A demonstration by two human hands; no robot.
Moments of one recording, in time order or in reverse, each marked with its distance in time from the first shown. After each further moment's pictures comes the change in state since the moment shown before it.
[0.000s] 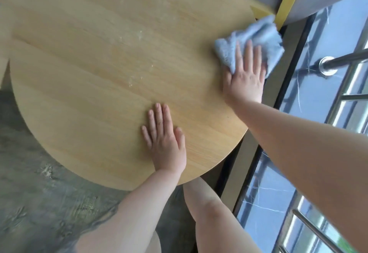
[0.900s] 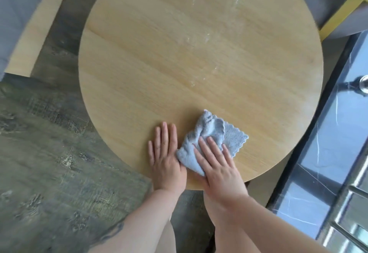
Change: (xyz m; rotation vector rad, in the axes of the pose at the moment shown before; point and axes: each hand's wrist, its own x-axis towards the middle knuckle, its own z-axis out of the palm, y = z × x) left_hand -0.017 -0.127 -0.045 0.035 -0.043 0.027; right_hand -0.210 -0.103 0.073 -0.134 -0.189 -0.691
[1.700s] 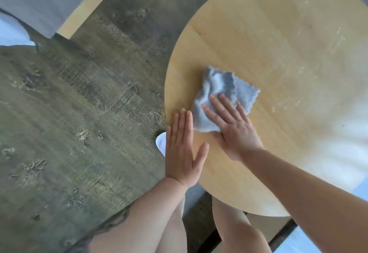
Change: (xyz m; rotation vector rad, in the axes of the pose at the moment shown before) left_hand 0.047 -0.106 -0.058 -0.431 0.135 -0.005; right_hand 0.190 -0.058 -0.041 -0.129 0.010 -0.252
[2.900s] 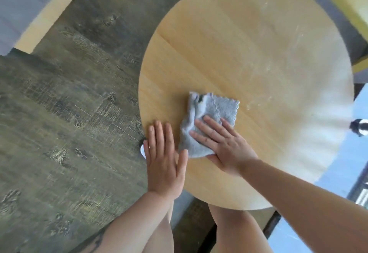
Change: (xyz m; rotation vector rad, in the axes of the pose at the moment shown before) left_hand -0.005 -0.006 0.002 0.114 -0.087 -0.048; right_hand -0.036 0.018 0.001 -0.093 -0.076 -0.119
